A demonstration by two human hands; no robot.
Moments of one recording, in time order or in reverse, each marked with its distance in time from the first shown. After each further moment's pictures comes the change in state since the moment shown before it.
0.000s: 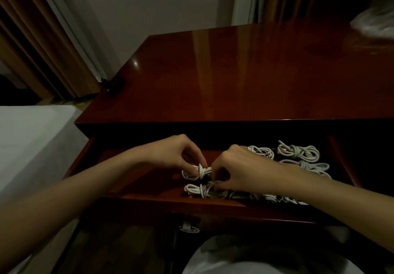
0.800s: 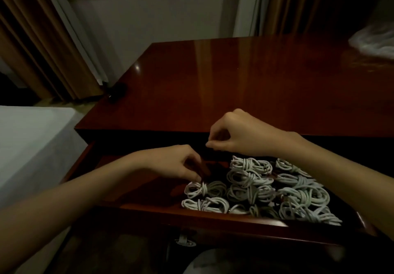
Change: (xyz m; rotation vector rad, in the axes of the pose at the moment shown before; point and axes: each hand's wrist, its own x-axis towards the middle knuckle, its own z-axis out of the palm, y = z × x) left_hand 0.000 0.014 -0.008 0.024 -0.087 -0.012; right_hand 0.028 0.016 -0.067 0.060 0.146 0.013
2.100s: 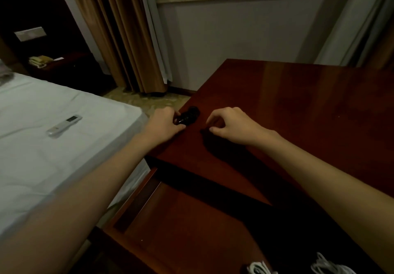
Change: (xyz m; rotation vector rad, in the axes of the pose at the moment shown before) left_hand -0.056 -0.139 -0.147 0.152 0.953 -0.707; right_hand 0.244 -0.011 0.014 0.038 -0.031 -0.101
